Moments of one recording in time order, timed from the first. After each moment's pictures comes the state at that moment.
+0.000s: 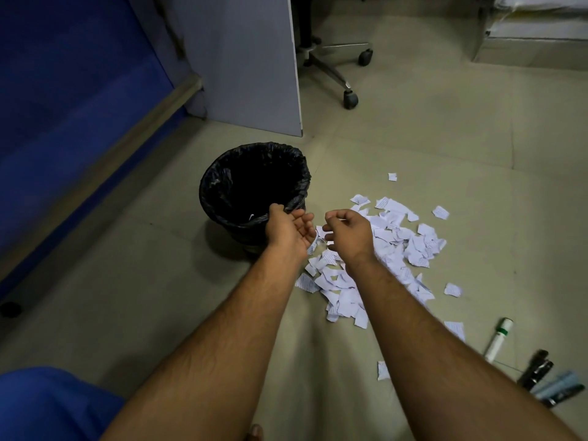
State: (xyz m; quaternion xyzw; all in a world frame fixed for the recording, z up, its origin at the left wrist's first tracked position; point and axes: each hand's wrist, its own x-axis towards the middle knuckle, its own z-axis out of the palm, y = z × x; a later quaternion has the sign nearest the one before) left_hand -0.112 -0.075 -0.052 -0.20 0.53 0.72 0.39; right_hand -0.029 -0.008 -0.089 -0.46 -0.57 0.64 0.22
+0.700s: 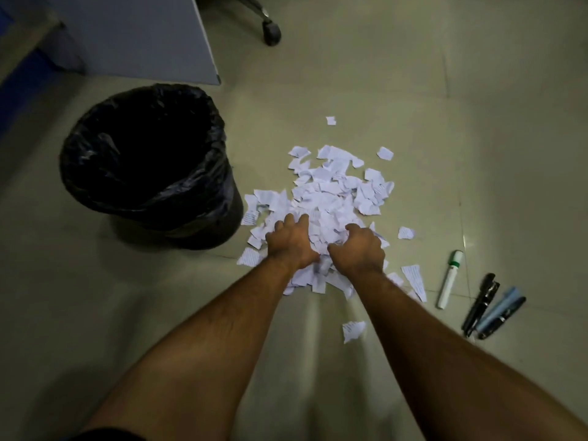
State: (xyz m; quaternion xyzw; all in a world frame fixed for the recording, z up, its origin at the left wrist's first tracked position) left_hand -0.046 -0.030 -0.222 0.44 0.86 -0.01 0.24; right_hand 0.080 0.021 -0.221 -0.62 -0.73 0.30 -0.01
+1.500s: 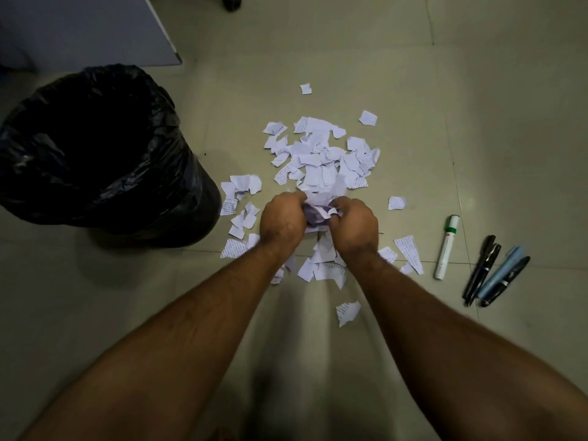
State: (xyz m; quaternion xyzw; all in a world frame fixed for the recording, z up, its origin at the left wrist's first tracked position) left_hand -0.023 -0.005 -0.208 0.47 0.86 0.14 0.17; right_hand 0.095 0.038 -0.238 -0.59 -0.74 0.30 0.12
